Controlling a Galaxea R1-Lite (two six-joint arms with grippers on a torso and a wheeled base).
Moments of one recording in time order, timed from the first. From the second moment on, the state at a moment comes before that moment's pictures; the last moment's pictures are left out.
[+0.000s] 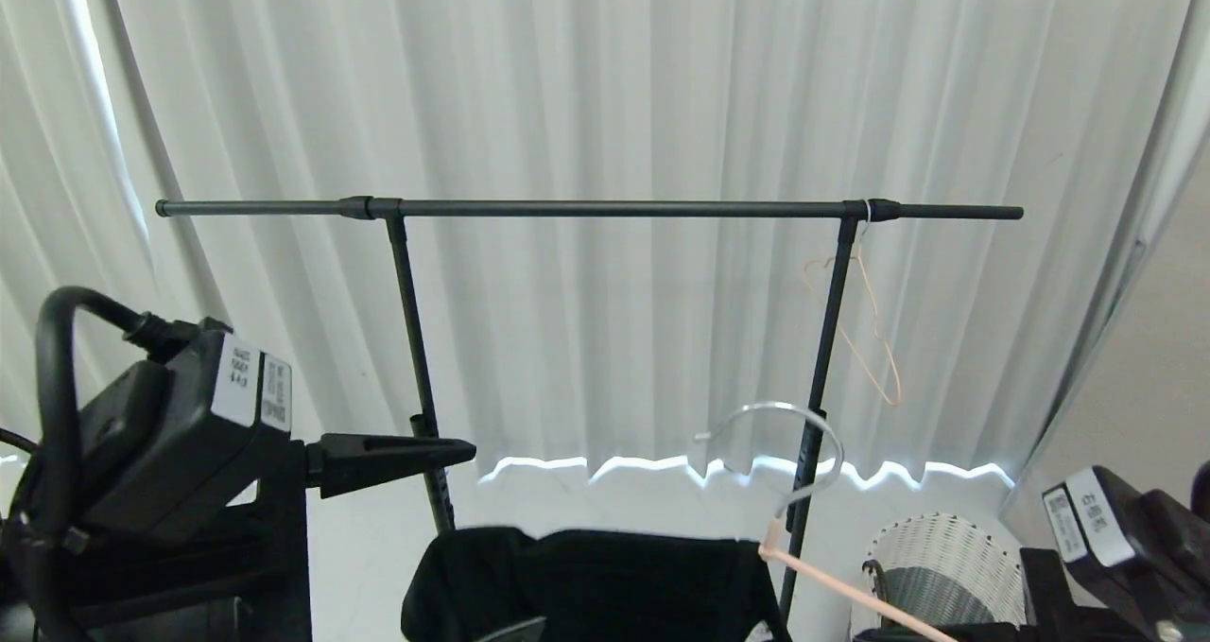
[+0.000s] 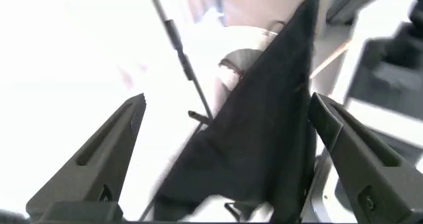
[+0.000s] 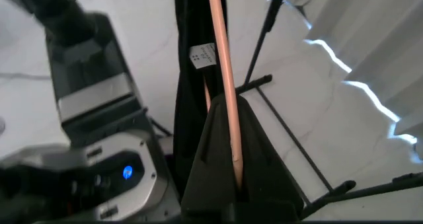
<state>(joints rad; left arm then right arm) -0.72 1.12 -0.62 -0.13 -0.30 0.24 0.99 1.17 -0.44 -0.33 0.23 0.03</state>
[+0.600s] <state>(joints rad) -0.74 1.22 -0.61 -0.16 -0.55 0.40 1.07 1.11 -0.43 -0.28 0.24 -0.04</state>
